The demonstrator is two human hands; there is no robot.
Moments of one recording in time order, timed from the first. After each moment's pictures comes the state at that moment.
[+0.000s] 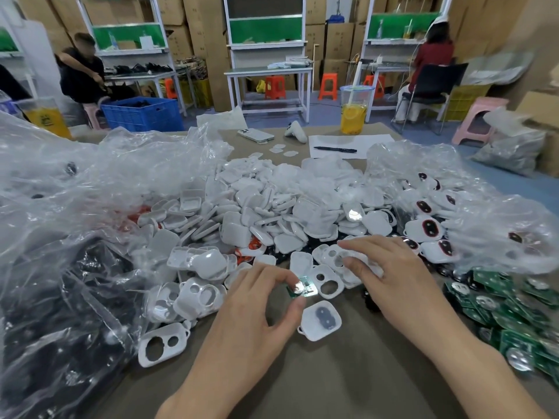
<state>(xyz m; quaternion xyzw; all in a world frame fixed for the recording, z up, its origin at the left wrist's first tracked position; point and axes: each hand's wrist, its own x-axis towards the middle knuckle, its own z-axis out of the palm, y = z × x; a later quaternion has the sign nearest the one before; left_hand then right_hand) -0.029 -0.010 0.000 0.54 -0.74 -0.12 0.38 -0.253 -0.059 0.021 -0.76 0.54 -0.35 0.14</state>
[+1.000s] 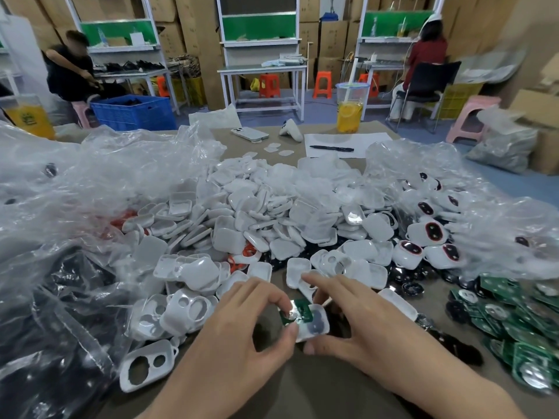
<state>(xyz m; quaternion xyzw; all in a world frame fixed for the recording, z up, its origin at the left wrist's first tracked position) -0.017 -0.013 0.005 0.50 -0.78 -0.13 0.34 -0.232 -0.039 0.016 -0.85 0.47 -0.15 0.21</state>
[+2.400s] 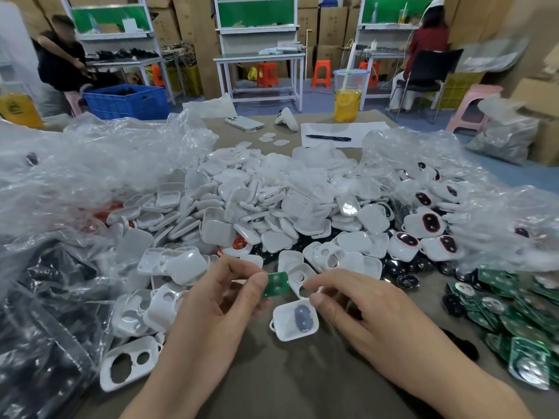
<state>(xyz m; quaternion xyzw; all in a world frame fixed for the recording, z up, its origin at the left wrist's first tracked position) -0.026 -0.023 0.014 0.52 -0.57 -0.36 0.53 -0.241 -0.039 0.016 -0.81 0.49 -0.25 0.20</state>
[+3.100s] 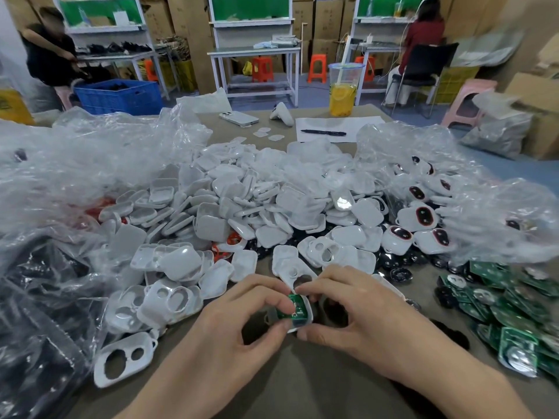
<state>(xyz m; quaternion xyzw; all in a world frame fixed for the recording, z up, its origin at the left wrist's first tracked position) -0.025 -0.013 0.005 0.47 -0.76 -0.24 0.37 -0.243 -0.043 0.014 -0.85 0.46 -0.16 0.20</state>
